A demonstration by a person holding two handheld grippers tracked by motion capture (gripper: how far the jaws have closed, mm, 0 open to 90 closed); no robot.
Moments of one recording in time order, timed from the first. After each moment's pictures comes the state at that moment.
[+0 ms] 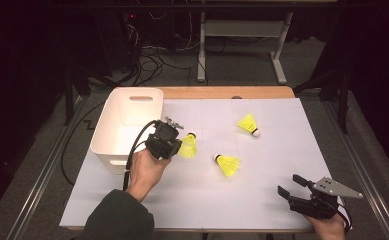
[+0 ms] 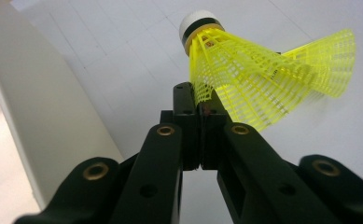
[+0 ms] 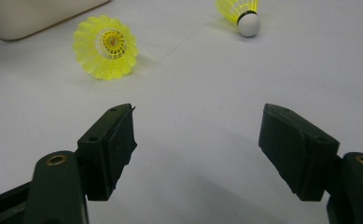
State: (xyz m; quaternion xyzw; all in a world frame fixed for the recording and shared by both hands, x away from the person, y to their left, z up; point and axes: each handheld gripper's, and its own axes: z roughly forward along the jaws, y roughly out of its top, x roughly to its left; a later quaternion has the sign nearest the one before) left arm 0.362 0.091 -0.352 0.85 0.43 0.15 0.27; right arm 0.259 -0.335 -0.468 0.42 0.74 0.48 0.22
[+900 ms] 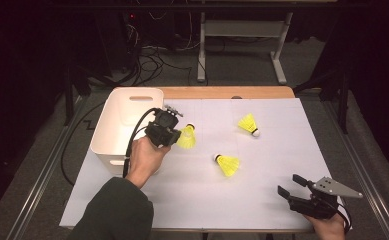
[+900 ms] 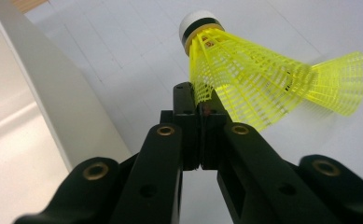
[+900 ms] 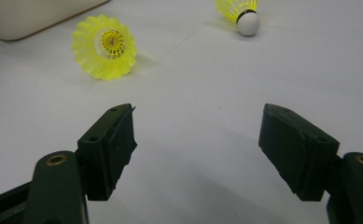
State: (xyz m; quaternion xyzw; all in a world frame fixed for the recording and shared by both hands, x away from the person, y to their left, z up) left arm 0.386 0.093 -0.335 0.85 0.43 0.15 0.26; right arm 0.259 -0.335 -0.468 0.42 0.74 0.48 0.22
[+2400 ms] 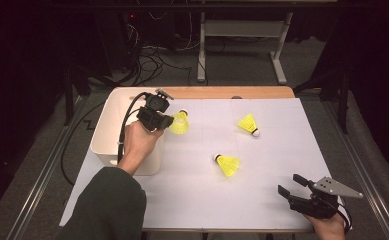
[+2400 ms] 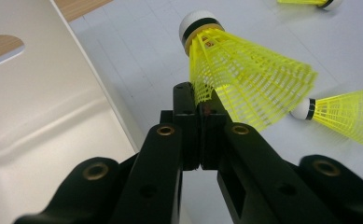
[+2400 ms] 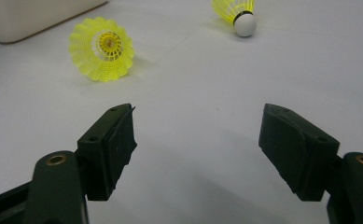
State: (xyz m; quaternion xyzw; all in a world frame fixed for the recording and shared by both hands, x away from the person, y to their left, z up) left arm 0.417 0.116 -0.315 0.84 0.45 0.14 0.27; right arm 0.259 -0.335 -0.468 0.42 0.73 0.48 0.23
